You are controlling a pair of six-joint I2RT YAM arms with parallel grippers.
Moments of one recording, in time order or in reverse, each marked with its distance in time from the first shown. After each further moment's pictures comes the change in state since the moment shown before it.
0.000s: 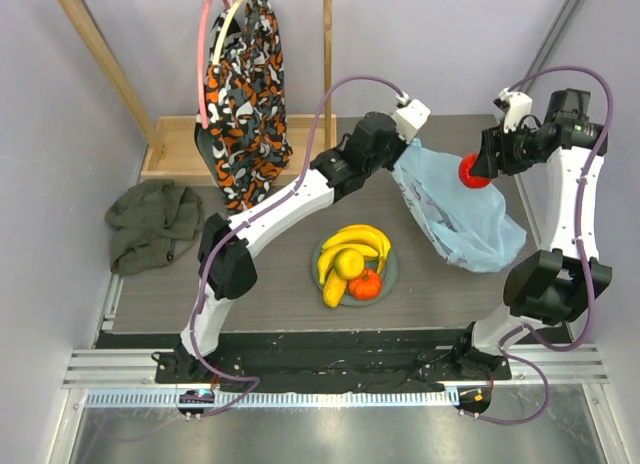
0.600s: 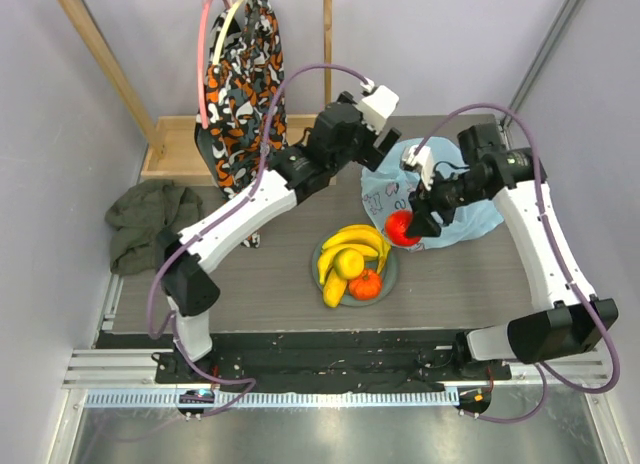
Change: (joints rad) left arm 0.058 -0.256 -0.184 -0.034 -0.065 0.021; right arm 0.462 -0.250 -0.232 -0.200 -0.166 -0.284
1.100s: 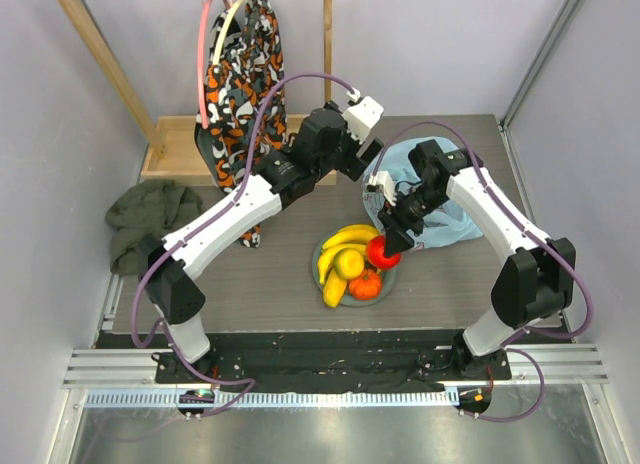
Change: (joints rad) left arm 0.039 -0.115 -0.135 -0.037 0.019 0.038; right arm 0.161 0.217 -0.117 0.043 0.006 -0.031
